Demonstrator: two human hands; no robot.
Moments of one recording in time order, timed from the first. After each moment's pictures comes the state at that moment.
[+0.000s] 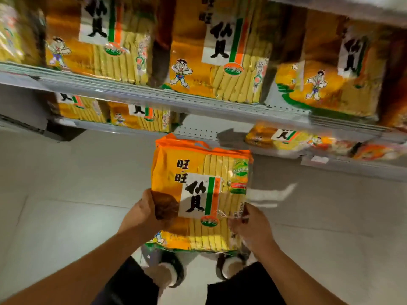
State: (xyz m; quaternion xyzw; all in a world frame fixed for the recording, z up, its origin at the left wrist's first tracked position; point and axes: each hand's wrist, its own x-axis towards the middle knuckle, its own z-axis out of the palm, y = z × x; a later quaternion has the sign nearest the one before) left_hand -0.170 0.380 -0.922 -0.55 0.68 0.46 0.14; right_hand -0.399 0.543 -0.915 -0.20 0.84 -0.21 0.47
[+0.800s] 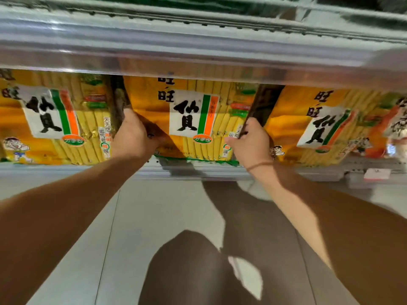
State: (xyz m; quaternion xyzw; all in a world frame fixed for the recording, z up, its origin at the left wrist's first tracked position) left_hand -0.384 0.173 -1.191 -0.50 0.78 0.30 -0.22; right_hand -0.588 0.329 -1.191 -0.28 0.84 -0.43 0.16
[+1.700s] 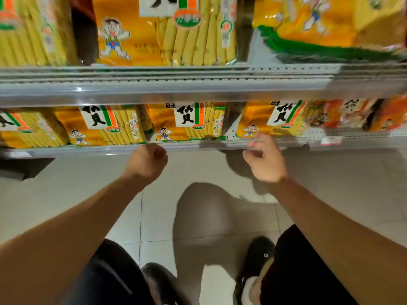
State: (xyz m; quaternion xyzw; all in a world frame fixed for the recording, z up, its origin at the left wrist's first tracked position) left_hand -0.309 0.283 -1.052 -0.53 0.74 0.41 0.00; right_hand -0.523 0.468 -1.044 -0.18 0.84 -0.42 0.30
